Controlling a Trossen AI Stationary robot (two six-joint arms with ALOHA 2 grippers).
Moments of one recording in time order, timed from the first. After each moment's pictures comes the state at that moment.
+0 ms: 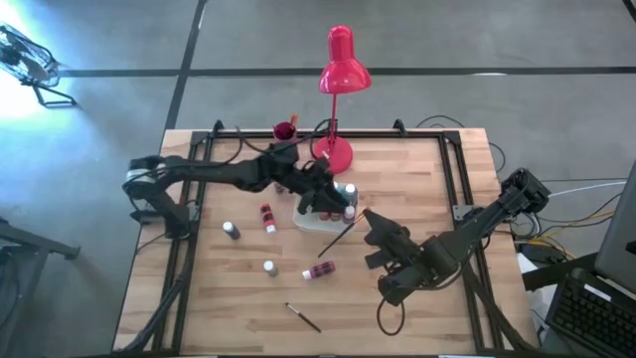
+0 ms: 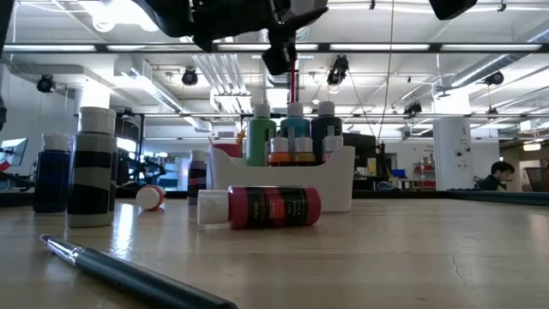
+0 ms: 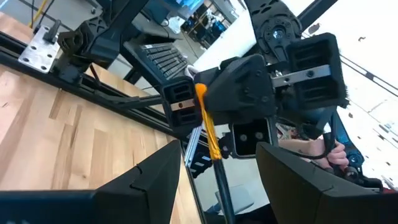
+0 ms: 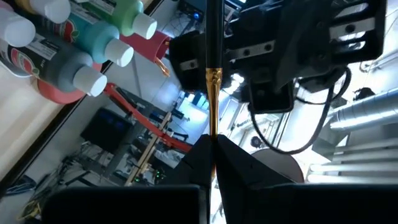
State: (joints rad) left arm 0.19 1.60 1.12 0.47 0.69 -0.71; right arm 0.59 1.60 1.34 -0.88 1.38 -0.87
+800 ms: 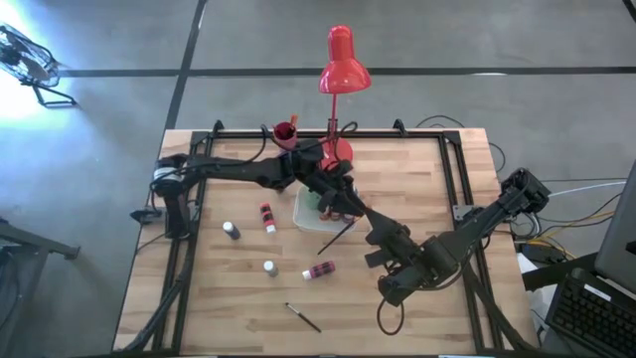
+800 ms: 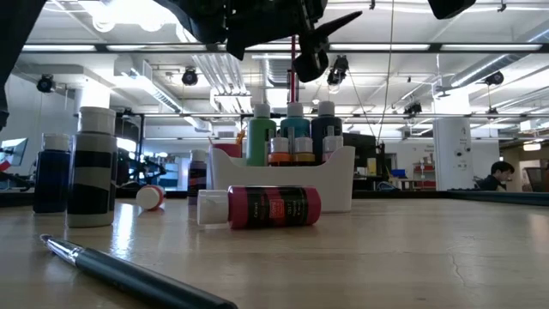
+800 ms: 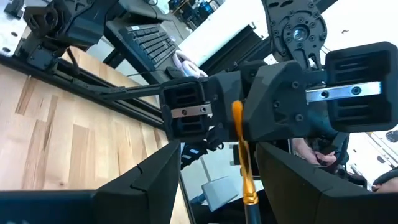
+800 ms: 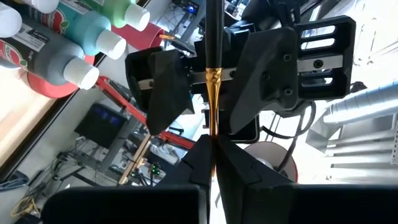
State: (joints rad) left arm 0.19 1.81 1.35 0.43 0.80 -0.76; right arm 0.59 1.60 1.34 -0.88 1.42 -0.87
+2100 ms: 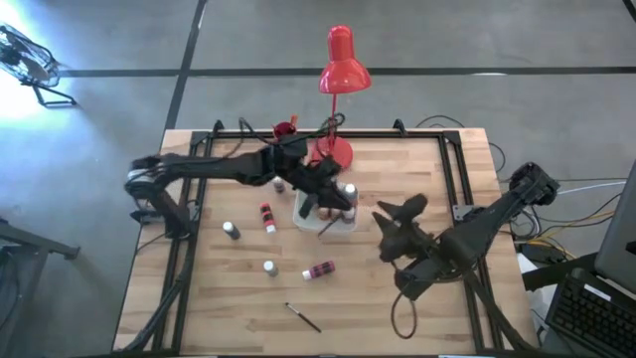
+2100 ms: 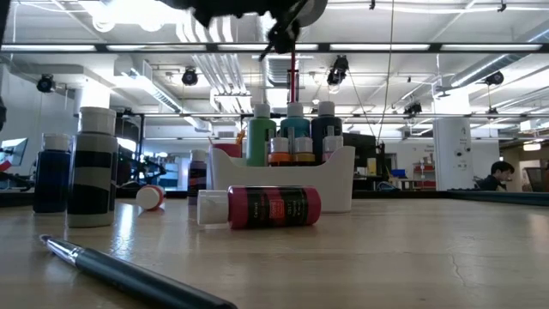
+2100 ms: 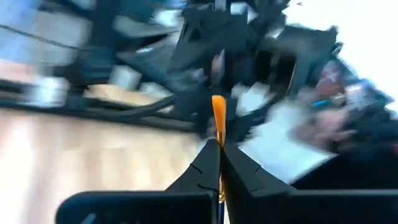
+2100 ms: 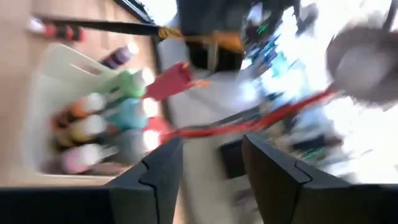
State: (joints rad) left arm 0.18 1.62 1.30 0.20 0.71 -0.39; right arm 0.61 1.50 1.36 -1.05 1.29 0.15
